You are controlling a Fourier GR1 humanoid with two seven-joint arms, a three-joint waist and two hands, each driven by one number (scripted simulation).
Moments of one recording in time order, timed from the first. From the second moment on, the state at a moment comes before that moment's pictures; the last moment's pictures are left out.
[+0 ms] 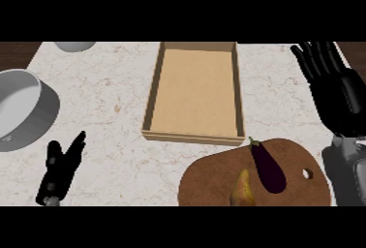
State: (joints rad) left arm 0.03 0.40 -0.20 -1.30 0.23 0.20 0.19; right arm -0.38 -0.27 -0.02 -1.71 -0.22 0.00 0.15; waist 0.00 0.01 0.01
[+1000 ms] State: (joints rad) left arm 0.52 0.69 -0.09 -1.41 0.04 0.23 0.18; right arm -0.33 -0.36 0.13 -1.52 0.09 0.00 0.10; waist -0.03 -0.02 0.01
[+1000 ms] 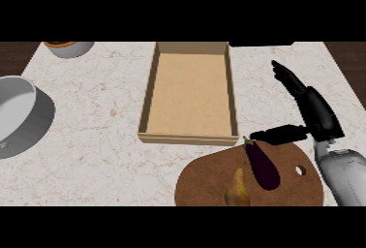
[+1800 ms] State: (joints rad) left arm 0.51 0.66 -0.05 -1.38 0.02 0.22 0.08; right arm -0.38 -0.63 0.45 -1.48 0.32 0.41 0.28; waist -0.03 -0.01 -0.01
